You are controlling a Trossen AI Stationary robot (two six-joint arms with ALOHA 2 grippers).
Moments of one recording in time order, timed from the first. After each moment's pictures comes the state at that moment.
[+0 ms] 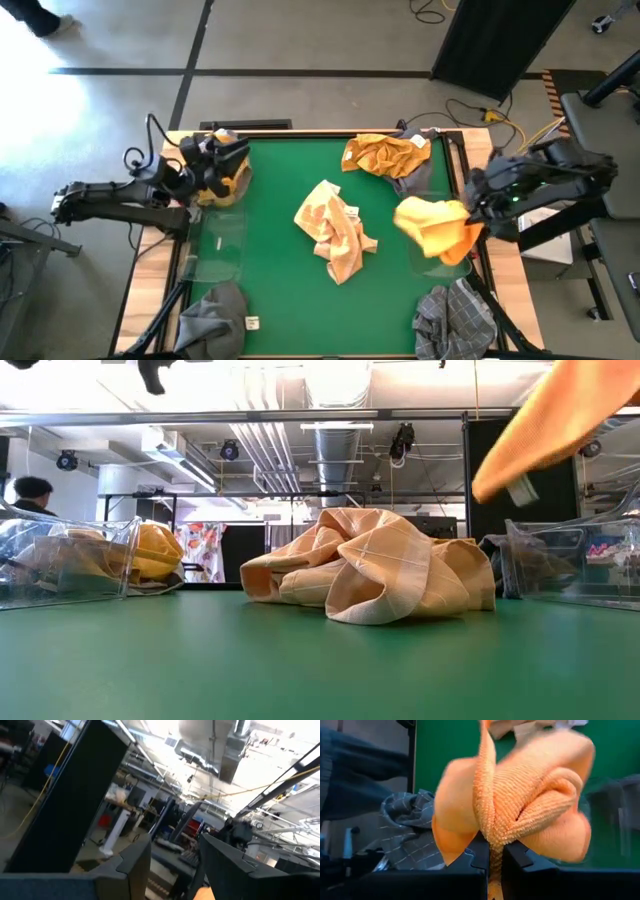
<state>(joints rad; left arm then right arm) 0.03 0.66 0.61 0.42 -0.41 -0.37 0.18 0.83 1.42 -1.57 -0.23 0.30</state>
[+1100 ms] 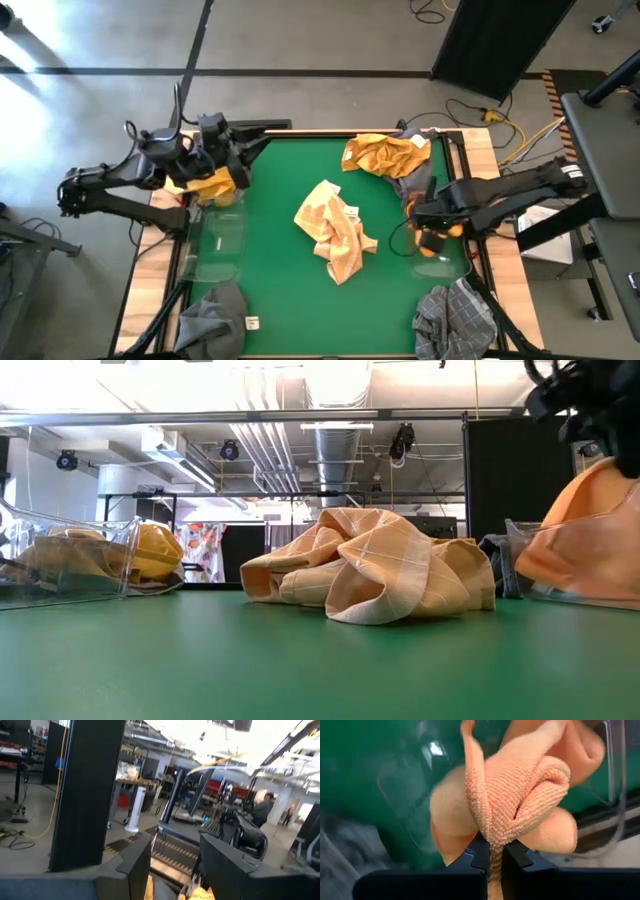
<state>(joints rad) 0.03 0.96 1.13 -0.04 -0.41 -0.24 0.18 1.18 1.01 -1.46 0.01 0.60</state>
